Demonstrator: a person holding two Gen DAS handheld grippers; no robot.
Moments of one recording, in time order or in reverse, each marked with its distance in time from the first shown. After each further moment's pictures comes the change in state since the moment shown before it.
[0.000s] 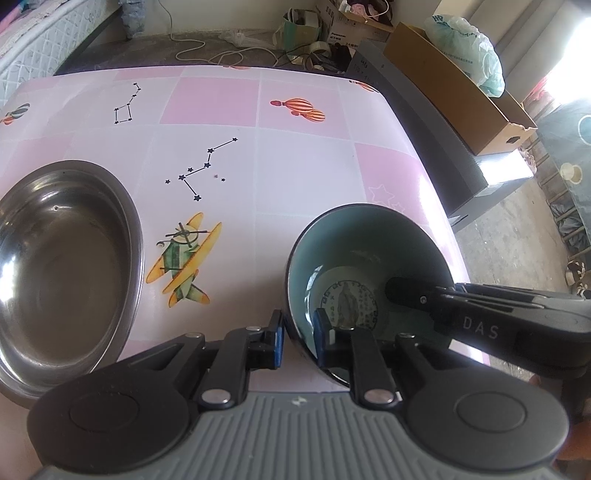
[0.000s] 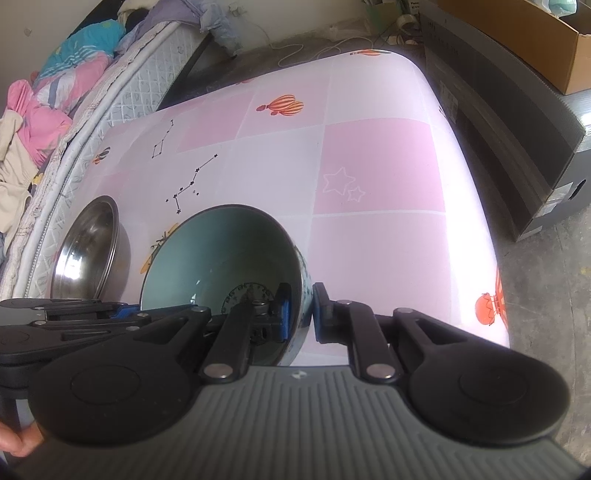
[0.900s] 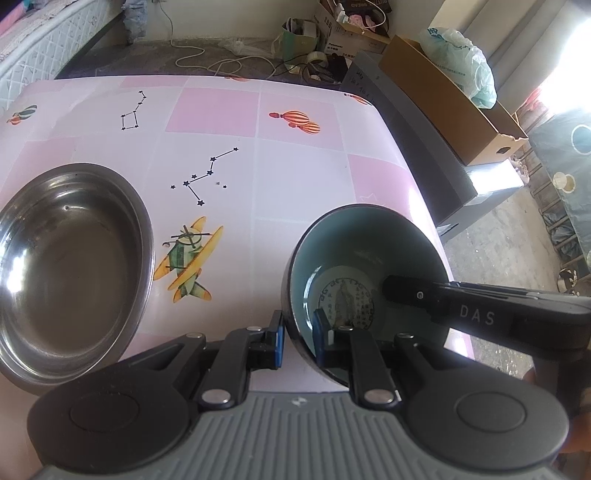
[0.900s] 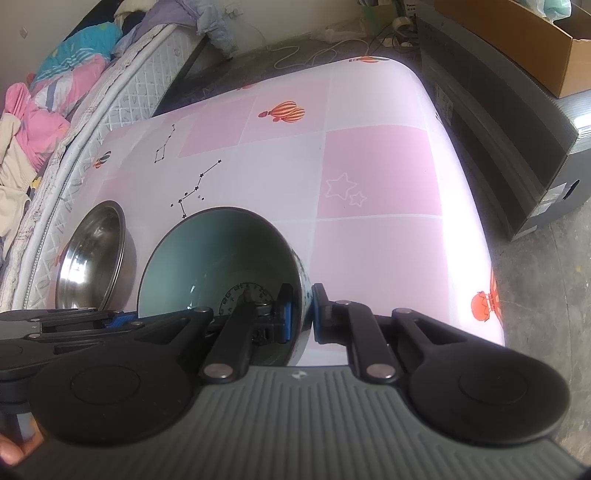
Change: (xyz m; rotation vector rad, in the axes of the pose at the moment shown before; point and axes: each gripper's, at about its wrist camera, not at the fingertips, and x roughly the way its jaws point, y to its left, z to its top) left arm -0.017 0.004 -0.005 -0.010 -0.031 -0.027; right arm -0.010 0.004 0.006 0.012 -0.001 -0.007
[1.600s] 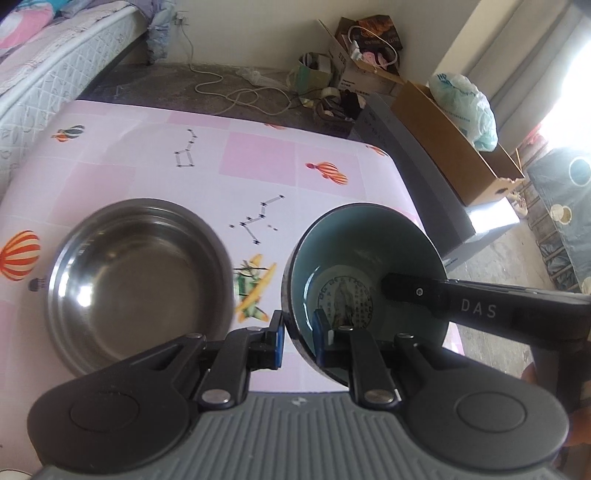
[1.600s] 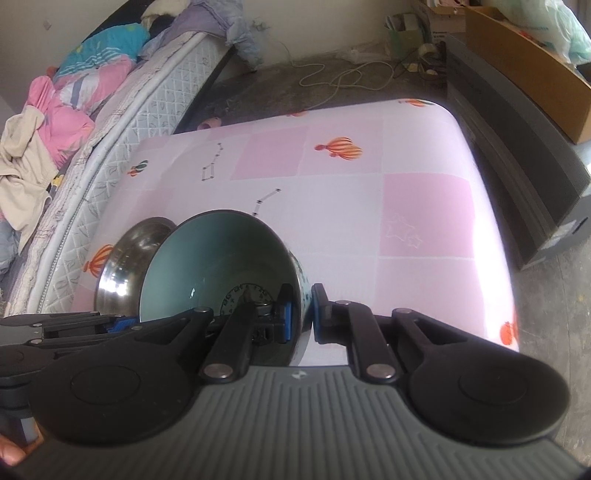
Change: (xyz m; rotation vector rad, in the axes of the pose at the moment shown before) left arm -0.065 0.045 0.005 -0.053 -0.098 0.001; right arm -0.036 0.060 0.018 -0.072 -0.045 0.028
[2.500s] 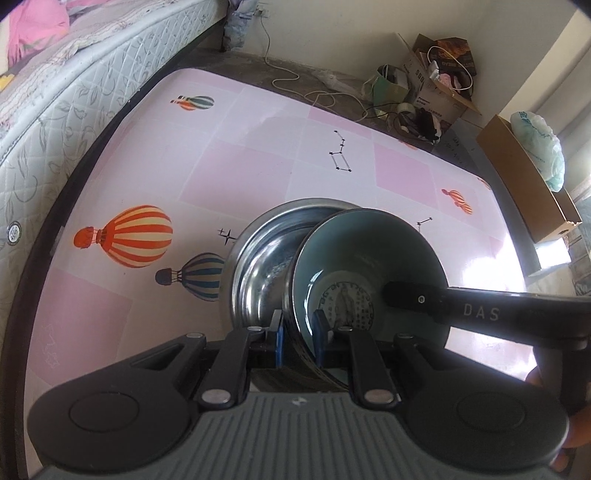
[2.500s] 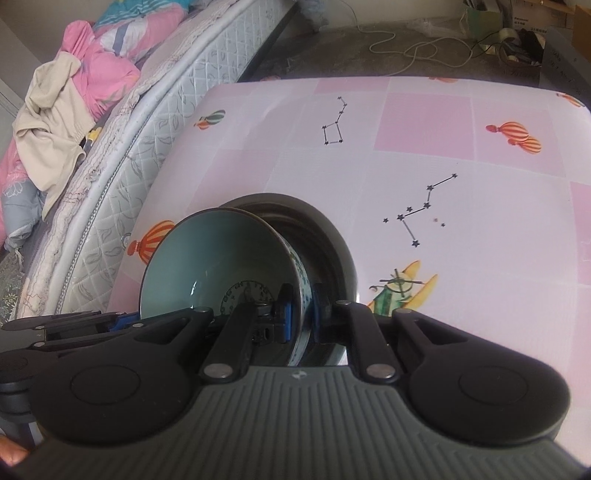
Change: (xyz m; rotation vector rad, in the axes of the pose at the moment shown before) left arm -0.005 0.139 -0.001 -0.135 0.001 0.105; right arm 0.106 0.137 0.018 -0.088 0.128 0.106
